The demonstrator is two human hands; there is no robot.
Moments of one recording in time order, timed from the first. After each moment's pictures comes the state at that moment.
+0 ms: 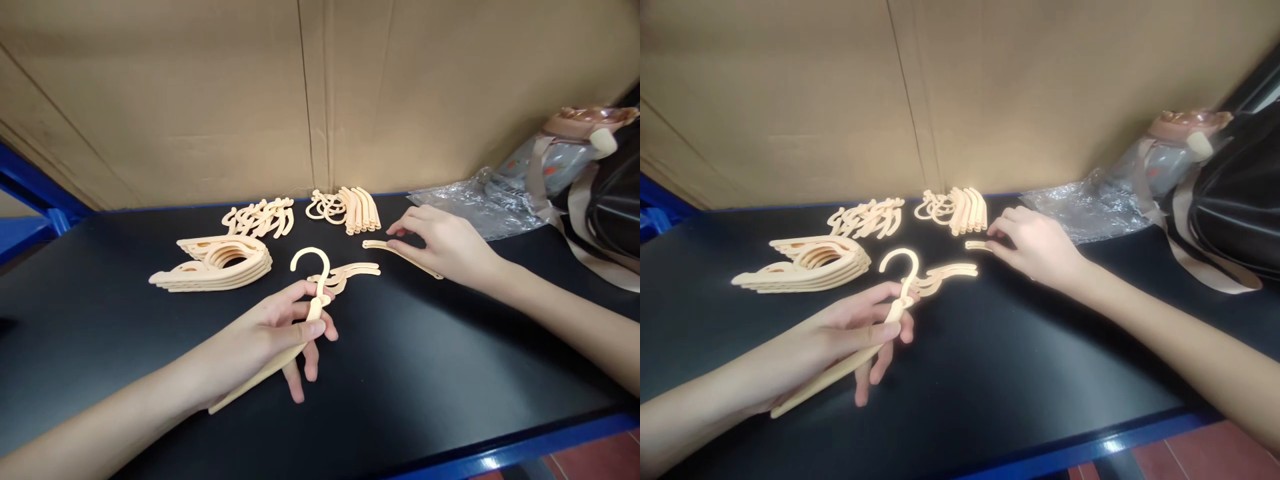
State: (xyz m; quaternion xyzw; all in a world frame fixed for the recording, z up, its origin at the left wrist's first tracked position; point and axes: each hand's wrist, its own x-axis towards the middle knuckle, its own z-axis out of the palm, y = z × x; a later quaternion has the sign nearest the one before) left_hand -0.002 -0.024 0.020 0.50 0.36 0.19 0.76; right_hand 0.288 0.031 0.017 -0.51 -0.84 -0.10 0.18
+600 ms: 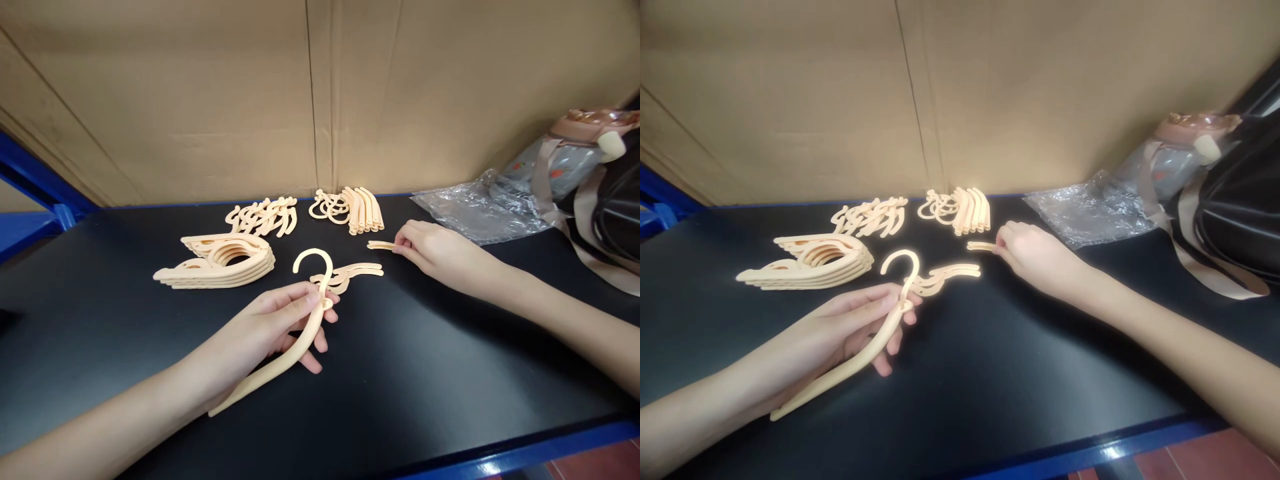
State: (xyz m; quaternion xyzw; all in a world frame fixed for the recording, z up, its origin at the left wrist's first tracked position) left_hand 0.004 -0.028 0.024 0.44 0.42 0.27 0.74; right_hand 0.291 0.032 0.008 -0.51 -0.85 -0.02 0.13
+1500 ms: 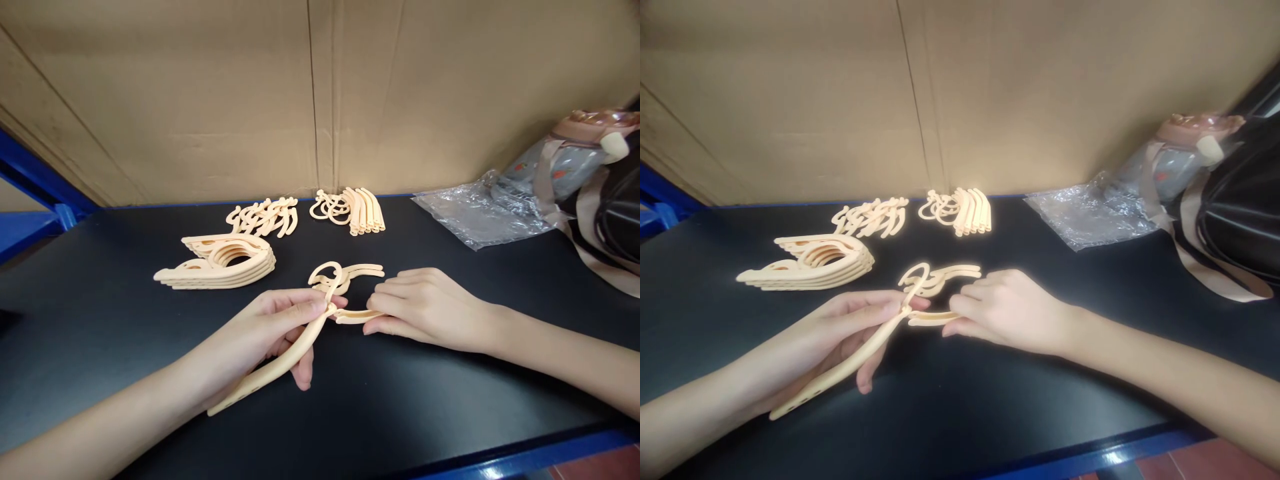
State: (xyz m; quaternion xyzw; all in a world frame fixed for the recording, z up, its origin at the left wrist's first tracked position) left_hand -0.001 -0.027 0.025 0.45 0.44 0.20 0.75; right_hand 0.248 -0.015 0.009 -0.28 -0.95 -0.03 0.13
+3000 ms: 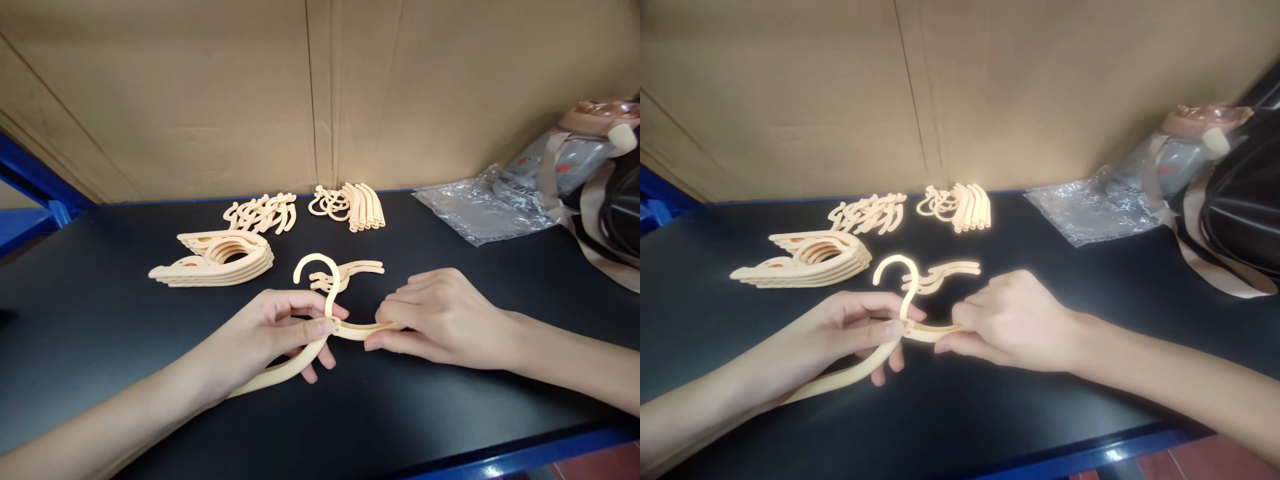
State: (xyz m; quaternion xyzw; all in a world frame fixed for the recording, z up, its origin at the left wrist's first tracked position) left_hand -0.001 -0.028 0.022 0.50 0.39 0.20 0.75; right_hand 0.249 -0.030 0.015 -0.28 -0.94 -0.02 0.20
